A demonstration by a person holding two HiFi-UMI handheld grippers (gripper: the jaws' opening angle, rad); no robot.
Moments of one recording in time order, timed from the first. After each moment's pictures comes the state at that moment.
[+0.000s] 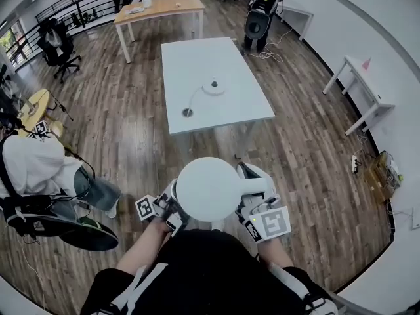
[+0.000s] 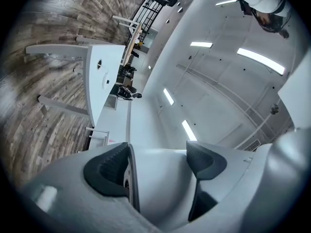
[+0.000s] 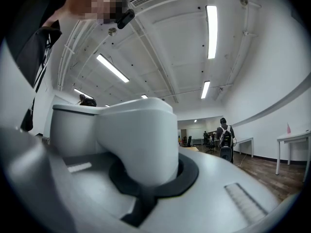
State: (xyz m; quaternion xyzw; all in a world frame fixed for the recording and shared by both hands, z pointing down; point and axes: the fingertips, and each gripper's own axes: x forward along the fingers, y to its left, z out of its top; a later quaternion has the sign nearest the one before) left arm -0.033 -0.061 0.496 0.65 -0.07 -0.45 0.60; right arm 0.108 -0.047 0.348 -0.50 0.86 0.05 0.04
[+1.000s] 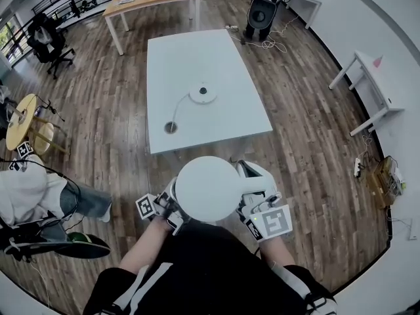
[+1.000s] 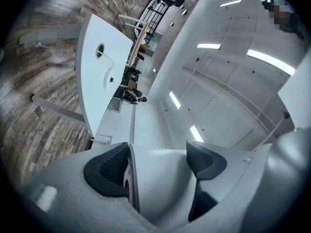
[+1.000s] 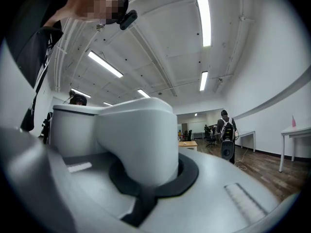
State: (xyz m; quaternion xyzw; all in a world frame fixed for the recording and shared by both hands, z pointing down) left arm 0.040 -0.190 0.524 0.63 -0.09 -0.46 0.62; right arm 0.179 -0.188 0.377 -0.49 0.87 0.02 0.02
